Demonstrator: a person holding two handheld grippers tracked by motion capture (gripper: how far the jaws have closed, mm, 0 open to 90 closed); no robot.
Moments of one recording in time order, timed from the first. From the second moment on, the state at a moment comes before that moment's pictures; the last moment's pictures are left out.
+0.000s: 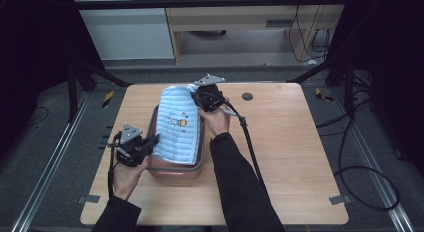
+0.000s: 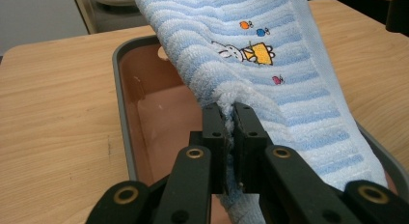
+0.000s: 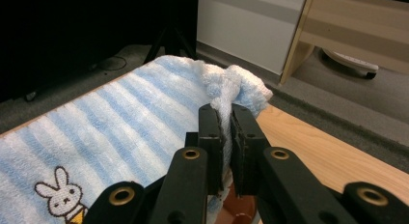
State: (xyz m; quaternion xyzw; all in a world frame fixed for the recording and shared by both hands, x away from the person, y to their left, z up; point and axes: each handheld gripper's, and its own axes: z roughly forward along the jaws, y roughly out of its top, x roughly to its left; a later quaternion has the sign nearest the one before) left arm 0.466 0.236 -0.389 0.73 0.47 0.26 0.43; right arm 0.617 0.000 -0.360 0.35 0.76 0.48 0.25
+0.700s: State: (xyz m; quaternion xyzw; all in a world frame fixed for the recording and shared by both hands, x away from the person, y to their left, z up) left arm 0.464 0.232 -0.413 0.75 0.47 0.25 0.39; right arm 0.621 0.009 -0.394 0.36 0.78 0.46 0.23
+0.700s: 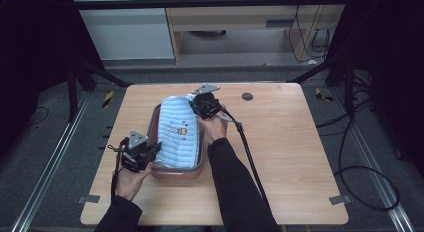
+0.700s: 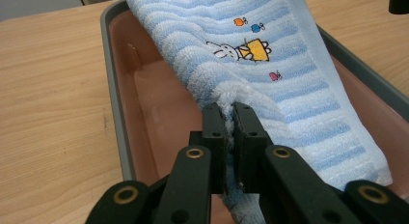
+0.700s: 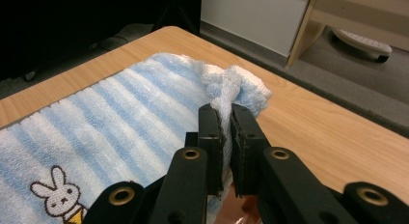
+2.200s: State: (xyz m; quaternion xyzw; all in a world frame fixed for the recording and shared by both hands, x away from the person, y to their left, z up) left arm 0.457 0.239 -0.416 0.74 0.48 0.26 0.39; right arm 0.605 -0.009 -0.416 0.38 0.78 0.44 0.23
